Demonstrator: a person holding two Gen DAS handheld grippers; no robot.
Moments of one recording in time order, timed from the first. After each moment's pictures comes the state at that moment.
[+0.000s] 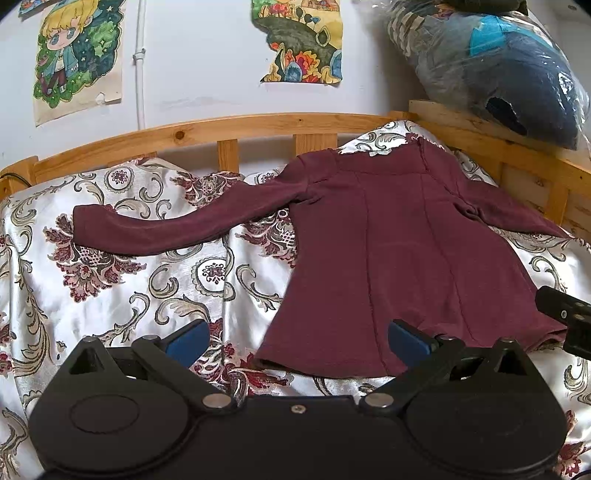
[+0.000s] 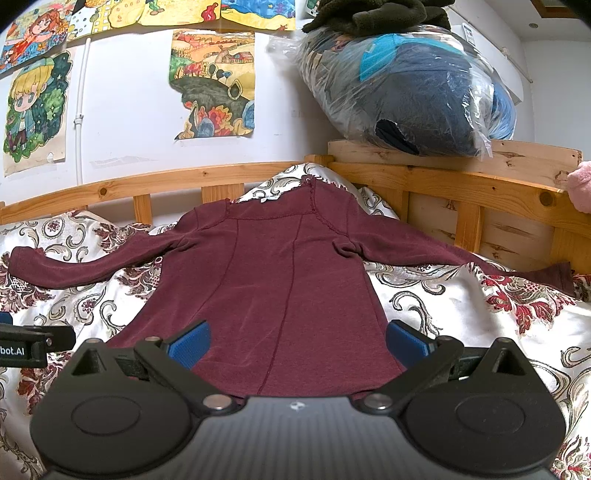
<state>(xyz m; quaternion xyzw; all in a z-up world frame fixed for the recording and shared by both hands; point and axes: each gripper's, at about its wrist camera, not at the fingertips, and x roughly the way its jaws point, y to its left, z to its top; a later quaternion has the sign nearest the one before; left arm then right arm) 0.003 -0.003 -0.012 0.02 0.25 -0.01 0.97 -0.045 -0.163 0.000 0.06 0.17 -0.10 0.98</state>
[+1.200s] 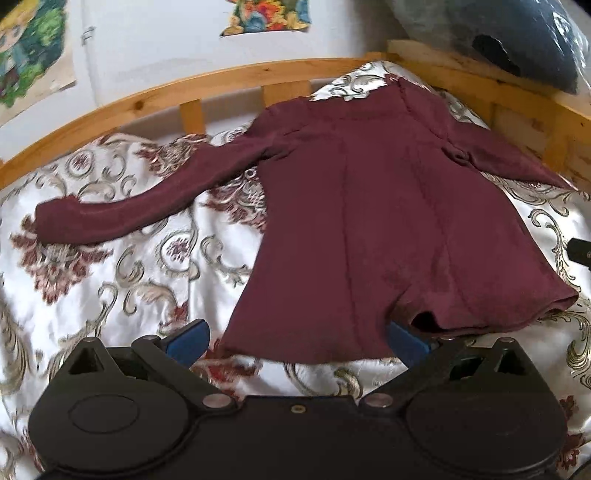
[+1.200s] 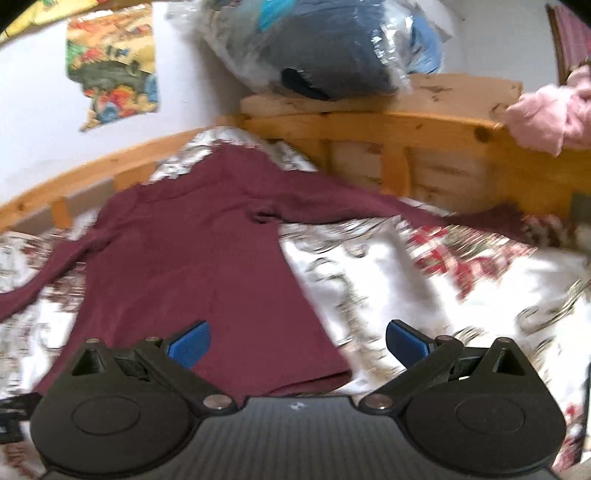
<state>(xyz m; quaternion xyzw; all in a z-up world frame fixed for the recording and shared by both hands) 0.048 -0.035 -0.008 0.06 0.35 -0.03 0.94 -0.015 -0.229 0.001 0.13 0.25 -0.23 0.93</state>
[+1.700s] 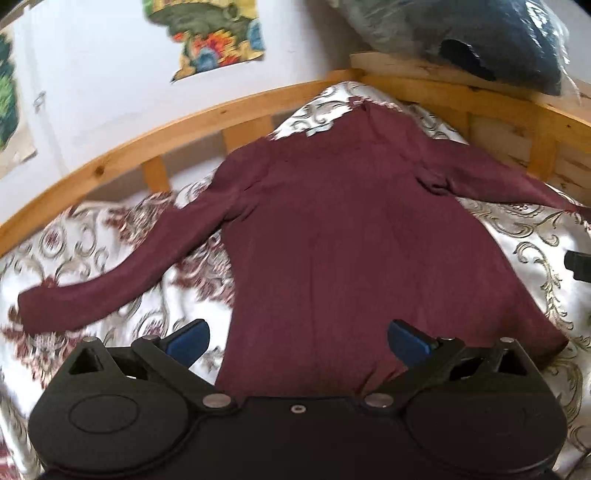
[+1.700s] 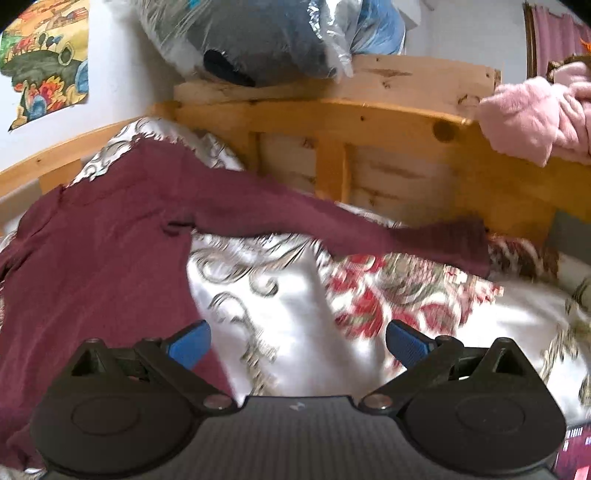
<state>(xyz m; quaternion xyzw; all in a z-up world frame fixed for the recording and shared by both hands) 0.099 -0.094 0.038 0.12 0.33 -0.06 0.94 0.026 -0.308 -0.002 0.13 0.28 -0.28 0.91</state>
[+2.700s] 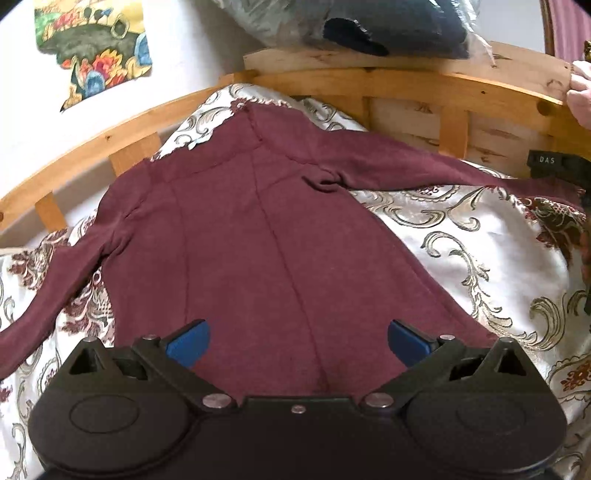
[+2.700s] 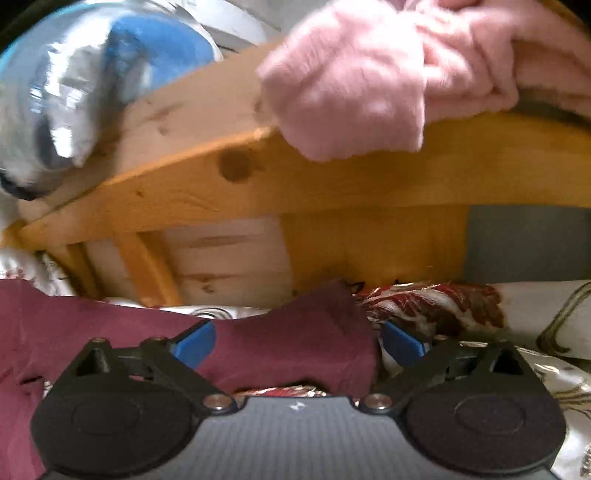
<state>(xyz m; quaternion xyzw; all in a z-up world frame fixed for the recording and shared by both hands) 0.115 -0.172 0.003 0.14 0.32 -0.18 0.92 0.039 -0.455 -0.031 0.25 0.18 -0.46 0.83</state>
